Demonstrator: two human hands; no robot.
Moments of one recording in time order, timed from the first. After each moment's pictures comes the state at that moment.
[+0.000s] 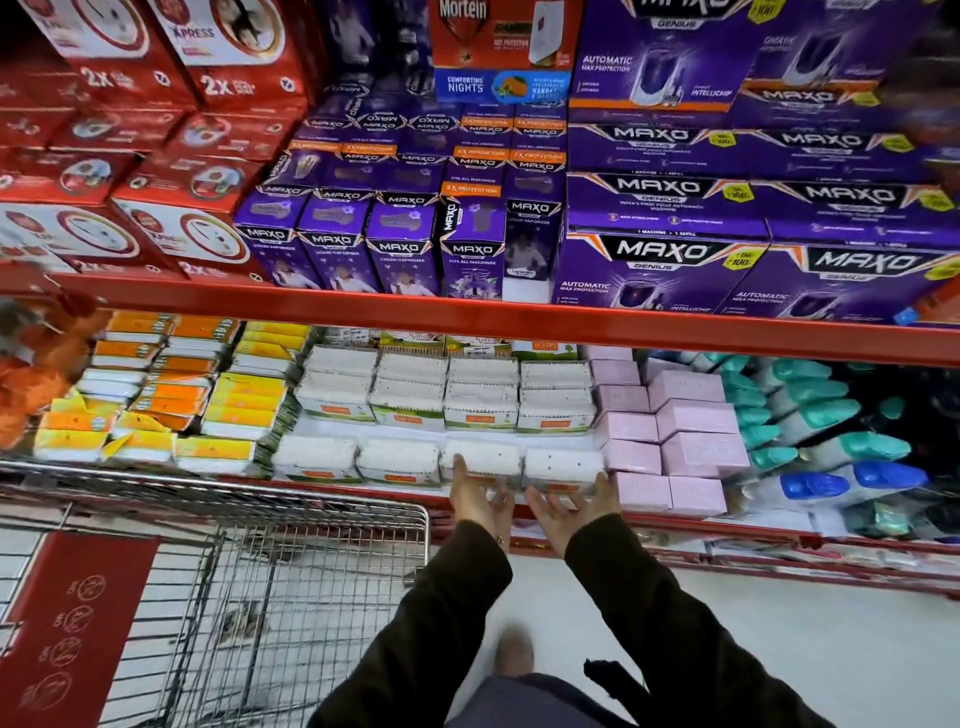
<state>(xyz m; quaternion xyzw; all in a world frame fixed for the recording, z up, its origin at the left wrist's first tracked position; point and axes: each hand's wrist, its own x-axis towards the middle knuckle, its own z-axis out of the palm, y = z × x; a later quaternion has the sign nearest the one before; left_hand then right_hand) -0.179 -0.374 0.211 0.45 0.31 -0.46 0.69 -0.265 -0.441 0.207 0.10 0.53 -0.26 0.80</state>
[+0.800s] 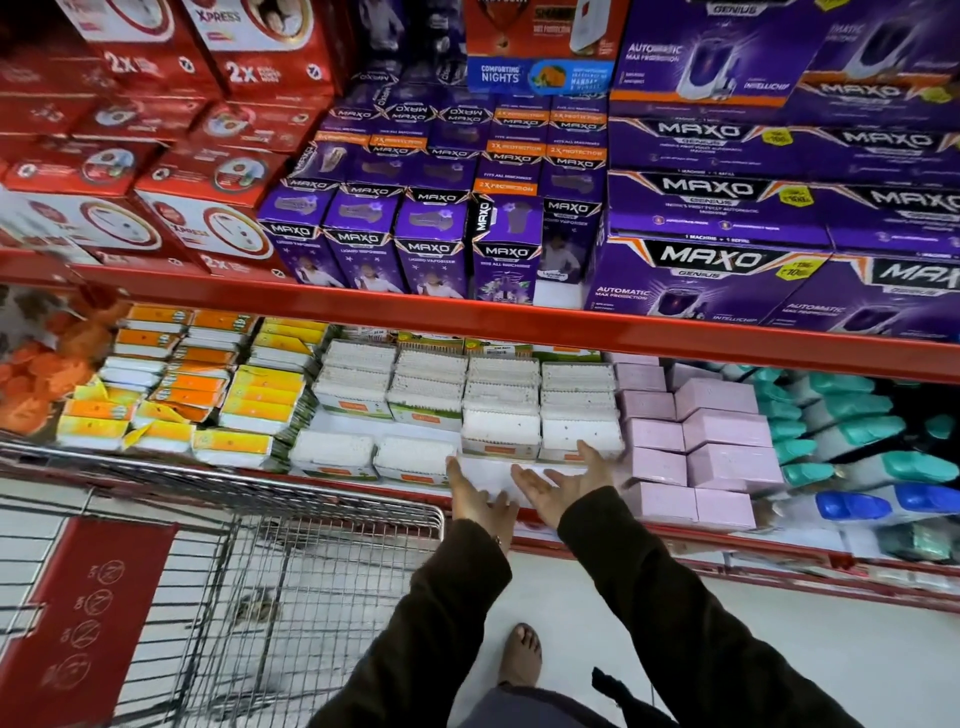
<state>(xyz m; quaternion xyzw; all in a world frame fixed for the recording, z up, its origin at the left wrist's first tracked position) -0.156 -0.367 0.197 0.43 0.35 -0.46 0.70 -0.222 -0.456 0.209 0.09 0.51 -0.20 0.83</state>
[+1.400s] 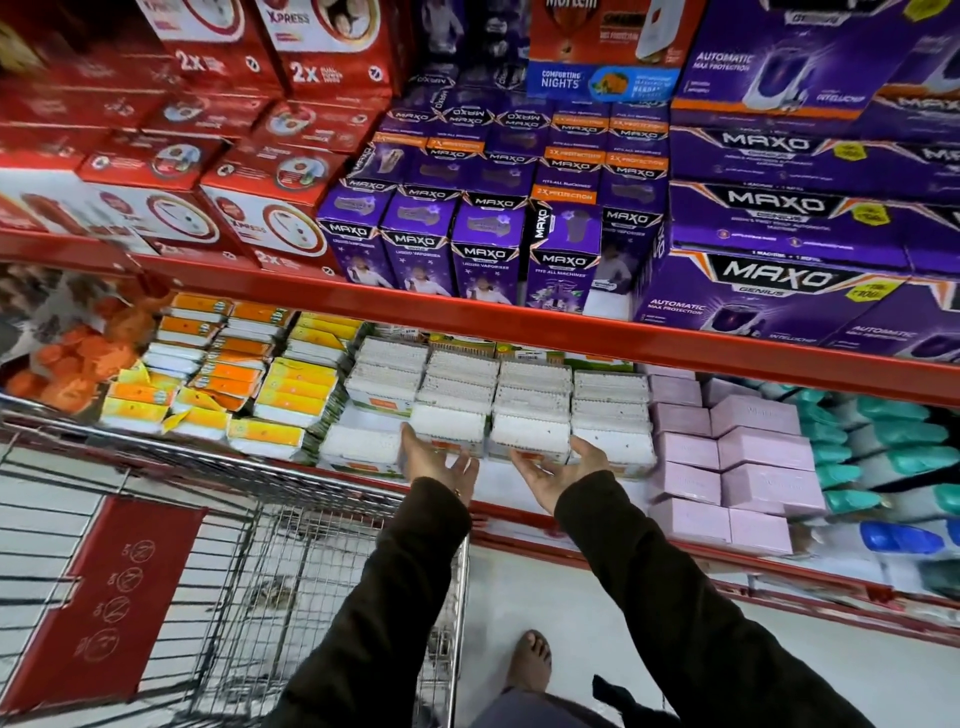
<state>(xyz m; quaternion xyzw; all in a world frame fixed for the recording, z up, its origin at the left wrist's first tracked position) -0.074 -0.348 0.215 0.47 0.32 -0.37 0.74 -0.179 -0.449 0.216 0.09 0.51 -0.17 0.84</state>
